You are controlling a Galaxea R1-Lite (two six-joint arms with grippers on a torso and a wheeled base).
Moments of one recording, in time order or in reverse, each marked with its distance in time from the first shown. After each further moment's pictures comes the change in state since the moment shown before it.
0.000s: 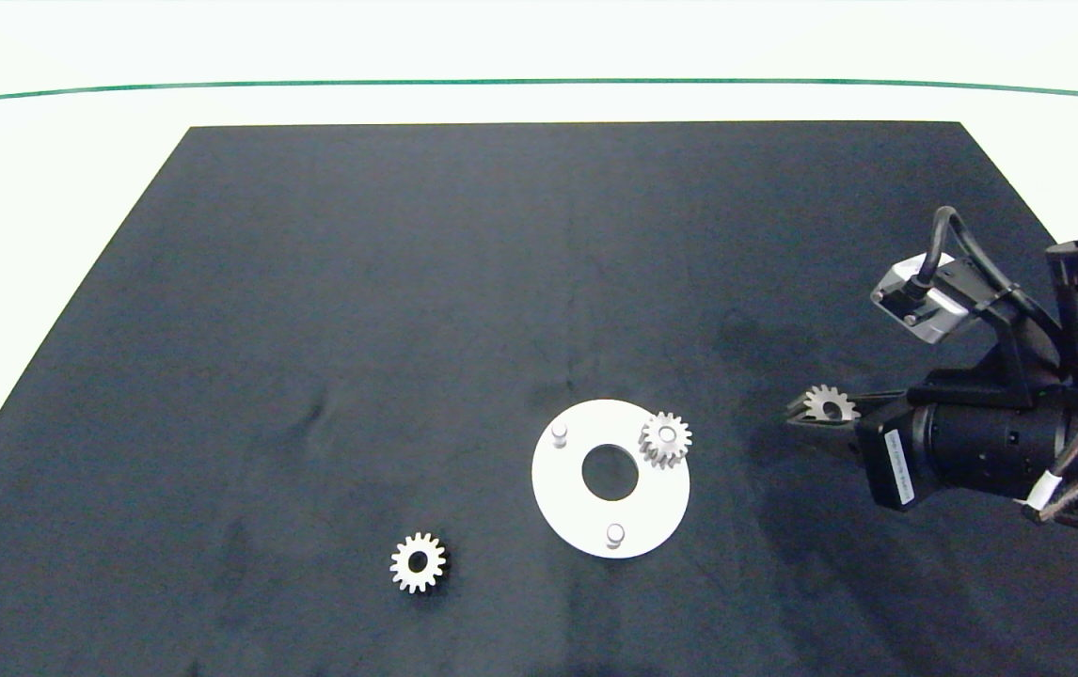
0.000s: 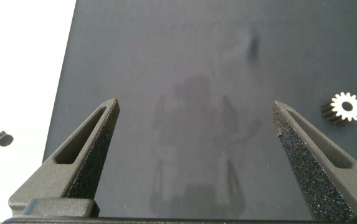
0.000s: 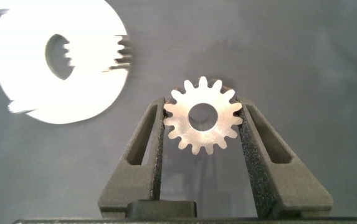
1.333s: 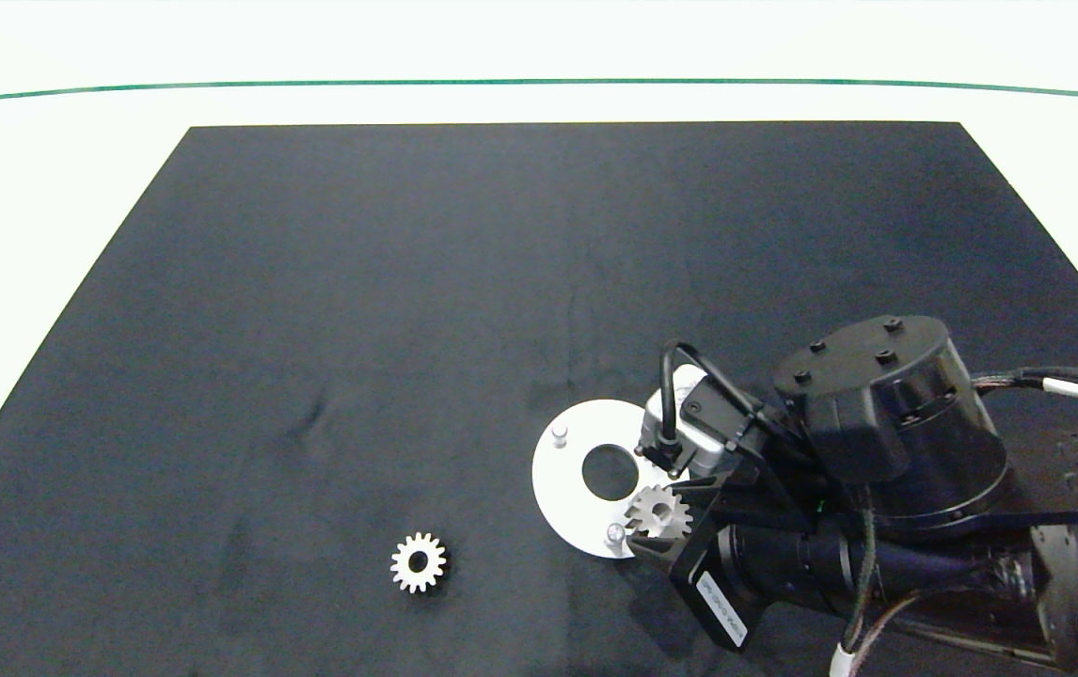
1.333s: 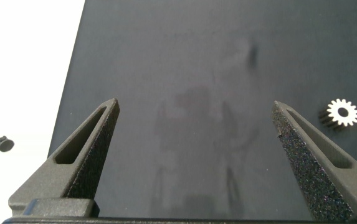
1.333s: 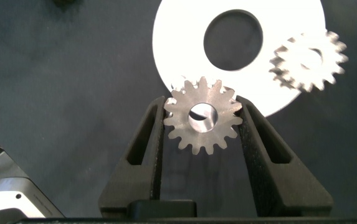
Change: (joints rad) left arm 0.004 -0.041 -0.004 0.003 0.002 -0.003; right arm 0.373 0.209 -0.068 -0.003 -0.058 -0.060
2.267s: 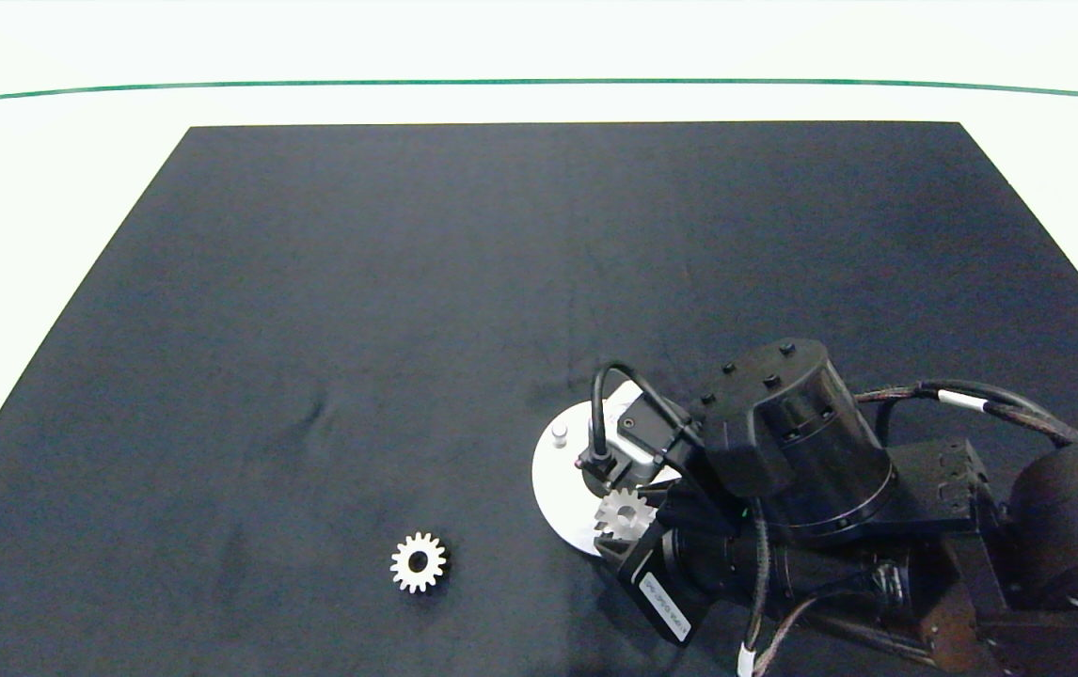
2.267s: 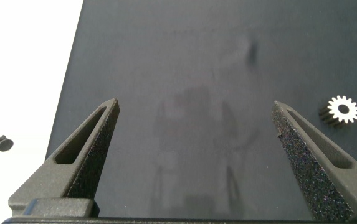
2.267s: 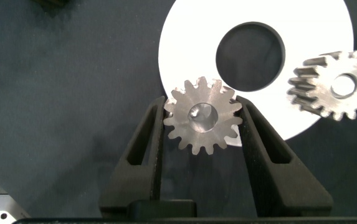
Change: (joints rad) left arm -0.001 -0.015 0.015 0.000 0.000 0.000; right arm 0.033 0.099 -0.051 -0.018 -0.059 -0.002
